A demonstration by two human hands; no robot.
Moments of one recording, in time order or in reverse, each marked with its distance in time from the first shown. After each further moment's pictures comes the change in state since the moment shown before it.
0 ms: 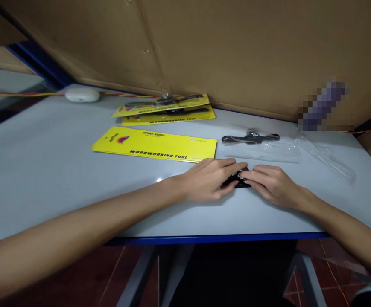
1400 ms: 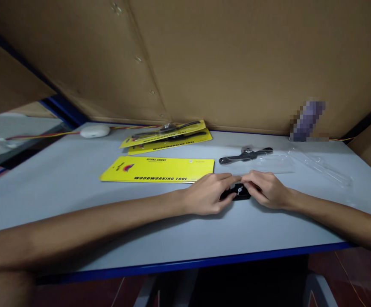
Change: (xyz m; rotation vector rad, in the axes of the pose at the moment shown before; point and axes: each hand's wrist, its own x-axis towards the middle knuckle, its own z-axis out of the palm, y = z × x) left_hand 0.008 -0.013 0.004 -0.057 0.021 0.049; right_hand 0.009 0.018 0.014 0.090 0.218 -0.010
